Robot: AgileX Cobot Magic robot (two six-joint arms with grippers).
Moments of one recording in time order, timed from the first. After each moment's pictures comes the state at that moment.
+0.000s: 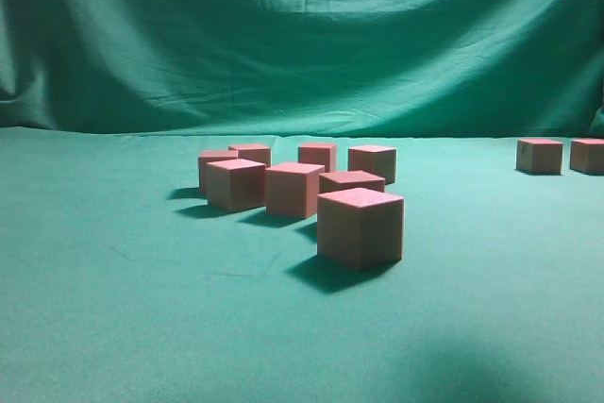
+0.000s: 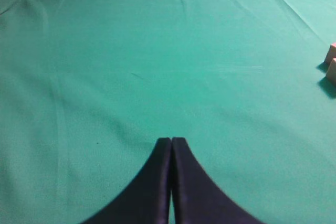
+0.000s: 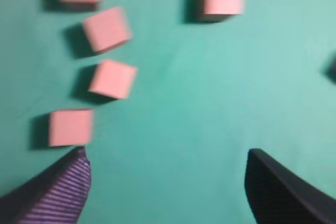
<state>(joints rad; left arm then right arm) -0.01 -0.01 0.02 0.02 0.35 0.01 0.87 1.47 -1.21 -0.31 1.09 0.24</state>
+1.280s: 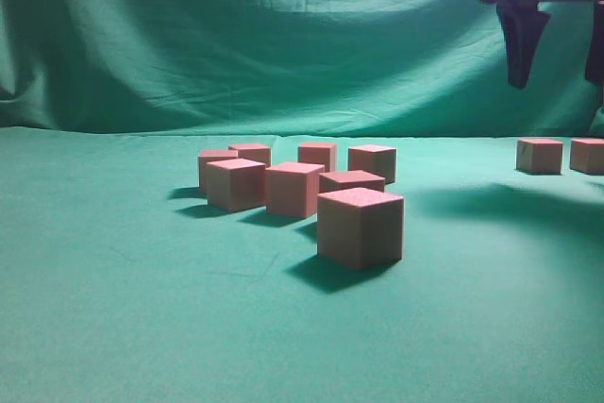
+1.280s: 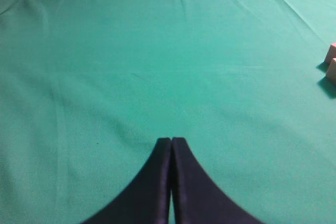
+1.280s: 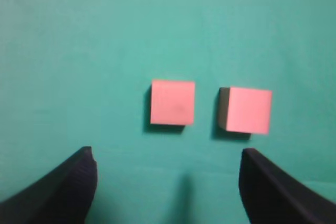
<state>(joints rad) -0.01 -0.01 0.02 0.02 0.35 0.01 0.21 1.91 -1.53 -0.05 0.94 0.06</state>
